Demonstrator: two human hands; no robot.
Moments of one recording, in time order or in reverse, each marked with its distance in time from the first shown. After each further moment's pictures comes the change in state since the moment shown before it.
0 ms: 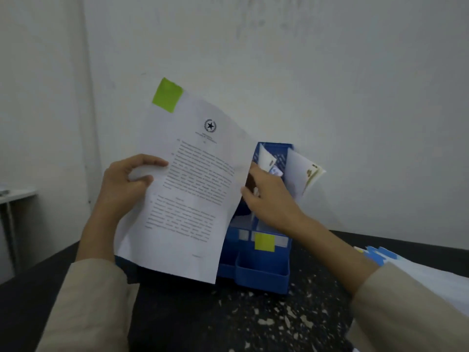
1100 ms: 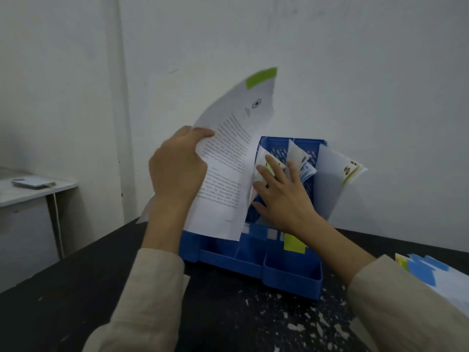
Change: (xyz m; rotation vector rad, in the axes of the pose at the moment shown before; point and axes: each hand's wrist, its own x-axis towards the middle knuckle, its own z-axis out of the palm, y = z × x) left_hand -0.001 0.061 0.033 0.412 0.323 0.204; right_hand 0.021 0.039 0.049 -0.915 -0.026 -0.265
